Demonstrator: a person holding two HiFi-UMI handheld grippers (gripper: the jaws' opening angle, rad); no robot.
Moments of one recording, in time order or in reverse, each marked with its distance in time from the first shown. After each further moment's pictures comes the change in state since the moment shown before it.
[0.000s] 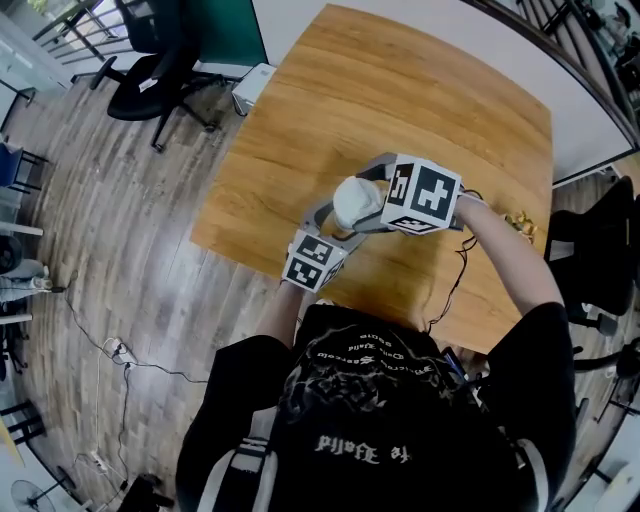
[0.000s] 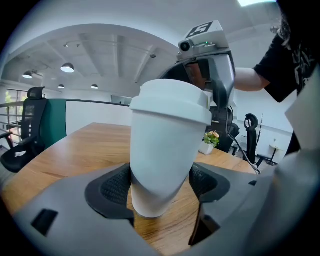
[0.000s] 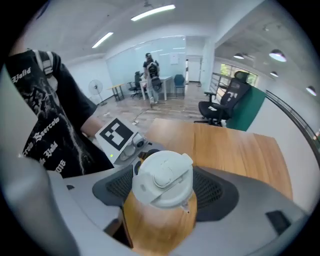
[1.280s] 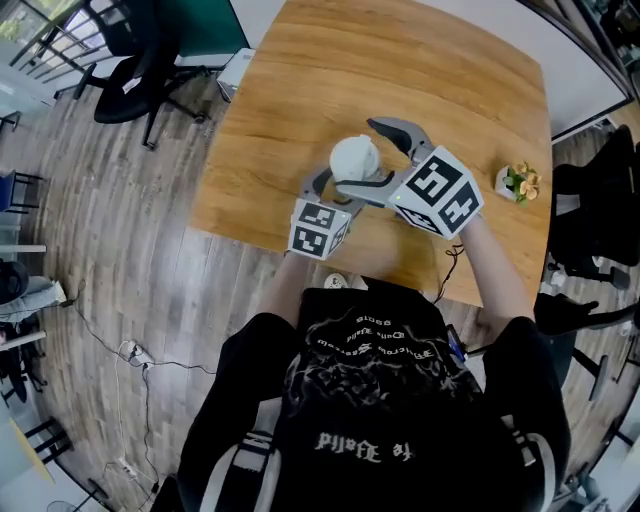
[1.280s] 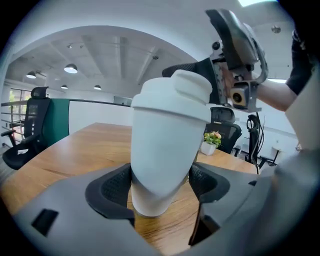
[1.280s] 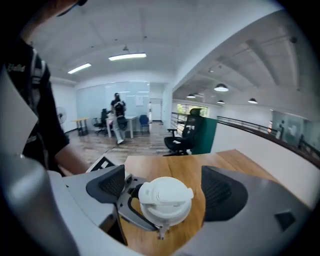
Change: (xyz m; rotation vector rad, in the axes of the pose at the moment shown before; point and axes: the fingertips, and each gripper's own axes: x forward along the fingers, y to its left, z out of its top) left arm 0.001 -0.009 0.000 -0.015 -0.017 0.032; right arm -0.047 0.006 0.024 0.223 -0.488 -0.415
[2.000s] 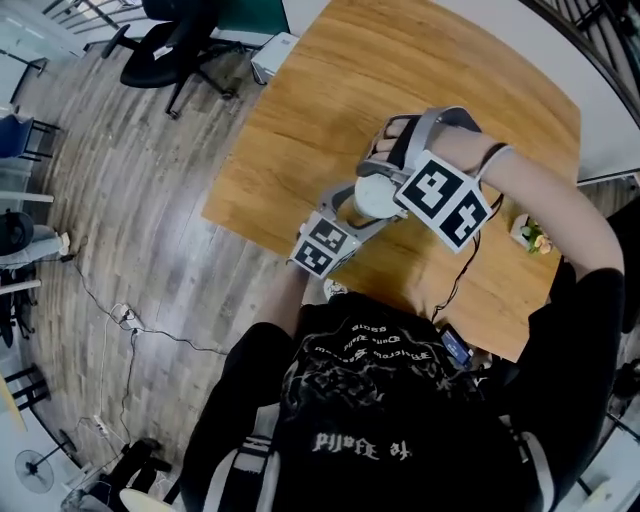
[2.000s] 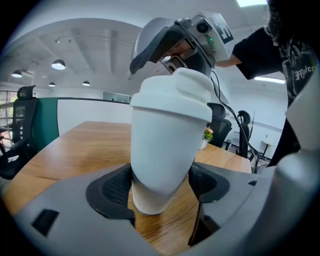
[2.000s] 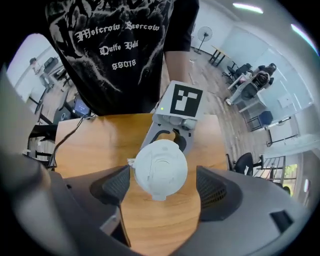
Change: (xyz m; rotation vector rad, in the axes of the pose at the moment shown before) left arm 0.002 0.004 0.004 0.065 0.050 -0.101; right arm 0.009 0.002 -0.046 -1.461 0.581 0.768
